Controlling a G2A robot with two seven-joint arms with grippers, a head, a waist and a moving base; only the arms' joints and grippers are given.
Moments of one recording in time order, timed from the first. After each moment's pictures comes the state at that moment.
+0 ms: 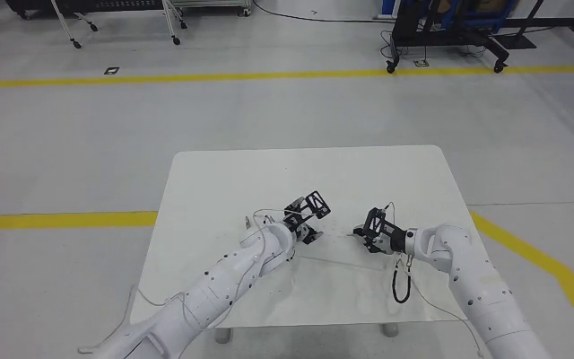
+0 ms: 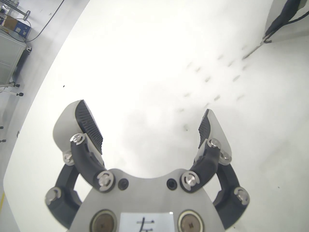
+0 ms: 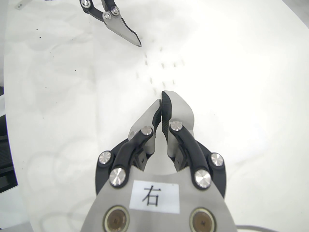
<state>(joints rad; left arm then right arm) 0.92 -1.40 -0.58 -1.15 1.38 -0.13 -0.42 -1.31 -1.04 1.30 -1.29 -1.32 -0.96 0.21</state>
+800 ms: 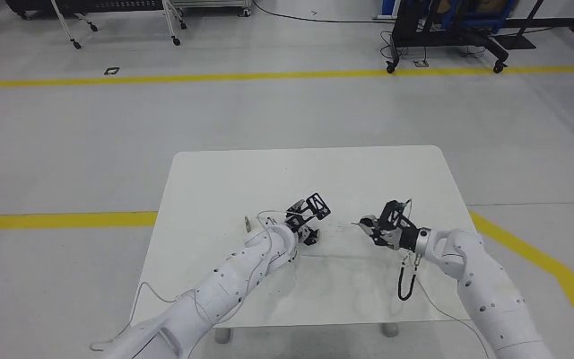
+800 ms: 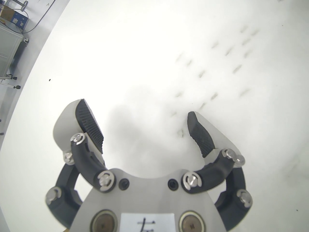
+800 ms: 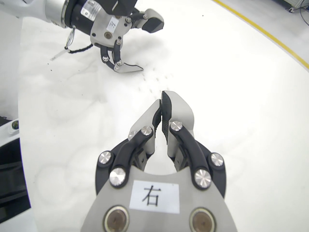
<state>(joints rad) 0.91 -1.46 -0.58 -1.03 1.41 -0.13 -0.38 -1.38 -1.02 1.39 -1.33 -1.21 -0.92 0.07</state>
